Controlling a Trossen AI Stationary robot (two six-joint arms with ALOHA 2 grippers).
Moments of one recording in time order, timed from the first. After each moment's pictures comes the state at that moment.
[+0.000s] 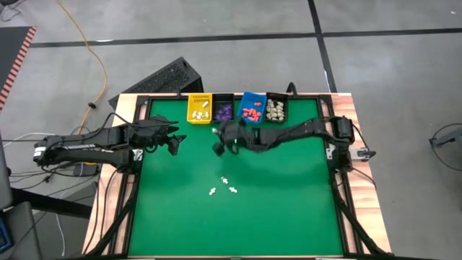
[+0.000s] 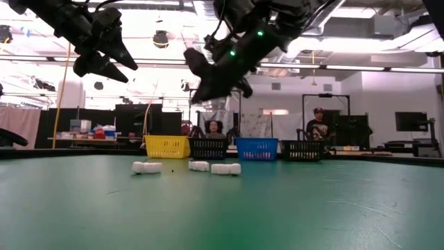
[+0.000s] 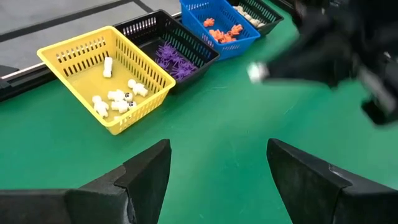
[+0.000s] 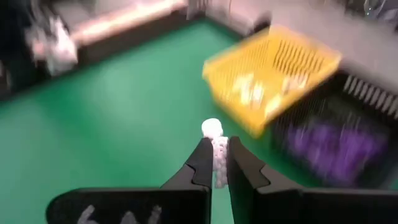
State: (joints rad) left arm 0.17 0.67 0.58 -0.41 -0.34 -0.50; right arm -0.06 1.87 1.30 0.07 0.44 0.36
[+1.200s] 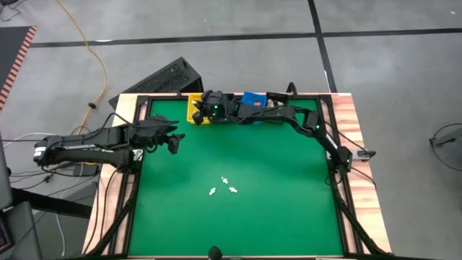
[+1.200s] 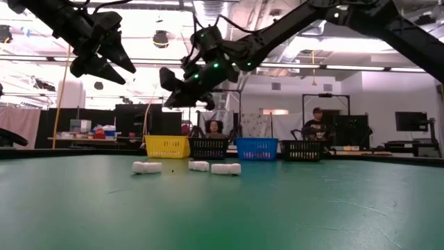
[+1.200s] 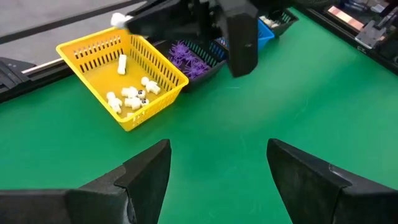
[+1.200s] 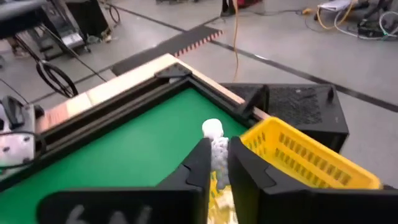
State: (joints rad) left arm 0.16 0.67 0.58 -0.44 -0.38 -0.52; right arm -0.32 2.26 1.82 0.15 0.21 0.29
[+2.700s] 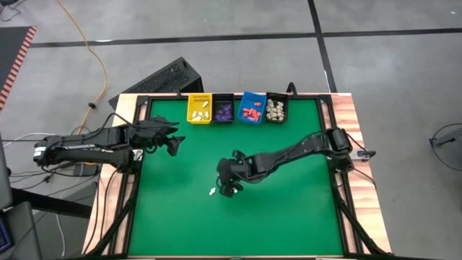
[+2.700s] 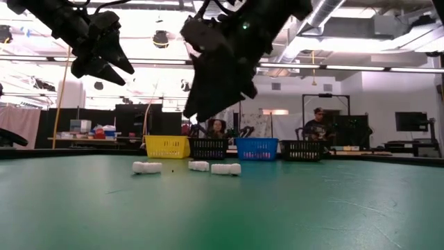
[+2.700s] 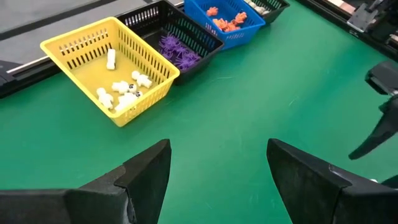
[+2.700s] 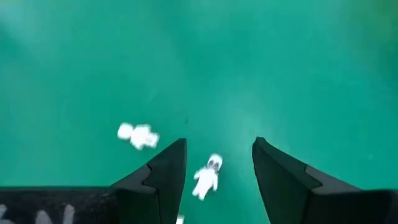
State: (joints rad) left arm 0.16 0.67 0.58 -0.45 -0.34 -0.49; right arm 0.19 1.95 1.45 -0.37 0.27 0.45
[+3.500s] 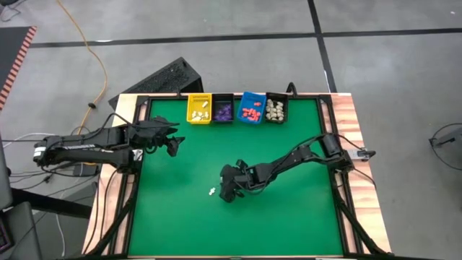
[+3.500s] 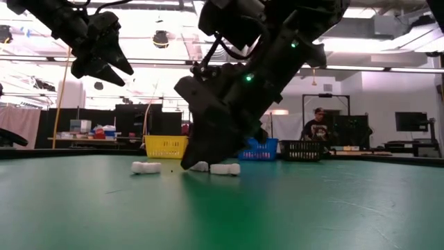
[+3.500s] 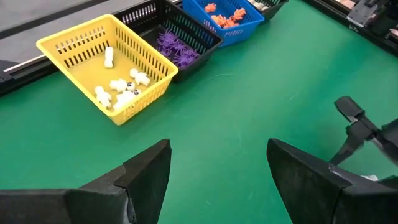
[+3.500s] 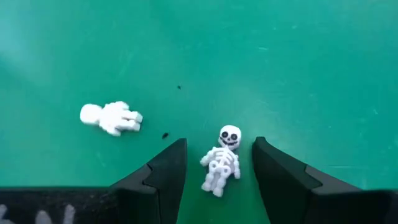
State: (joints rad) left arm 0.16 0.67 0.58 -0.46 -0.33 -0.48; right arm 0.24 2.06 1.28 -0.07 0.33 0.63
